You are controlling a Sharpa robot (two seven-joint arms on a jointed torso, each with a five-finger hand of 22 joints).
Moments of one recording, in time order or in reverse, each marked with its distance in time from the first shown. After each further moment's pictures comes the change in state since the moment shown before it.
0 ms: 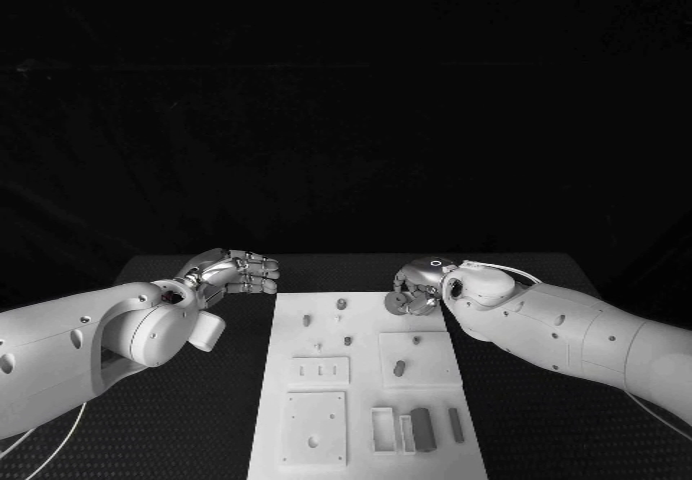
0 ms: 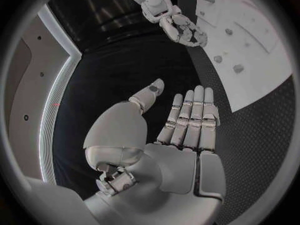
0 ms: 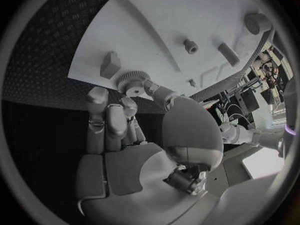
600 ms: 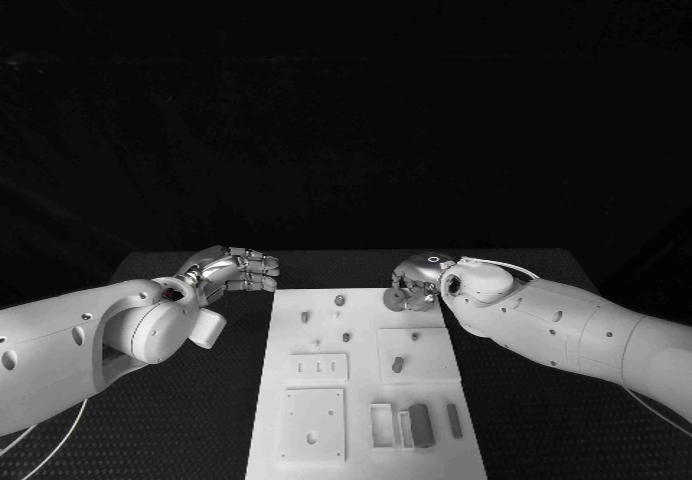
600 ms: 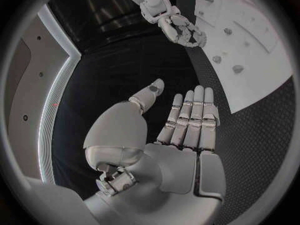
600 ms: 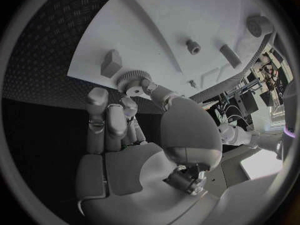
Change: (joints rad) left arm -0.001 0.006 -0.001 -0.007 -0.003 0.003 0.000; left_hand 0.000 0.000 0.000 0.000 0.000 0.000 0.000 0.000 0.000 -0.004 0.003 -0.004 -0.001 0.000 0.000 0.000 0.001 0.000 0.000 0.000 0.000 0.000; right arm 0.002 0.003 -0.004 -0.002 -0.018 -0.012 0.007; right_hand 0.034 0.042 -0.008 -0.075 0.000 0.030 -0.025 0.040 0.017 0.000 0.000 0.008 -0.015 0.000 0.000 0.000 0.006 0.000 -0.012 0.002 0.015 0.000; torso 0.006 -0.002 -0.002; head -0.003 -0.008
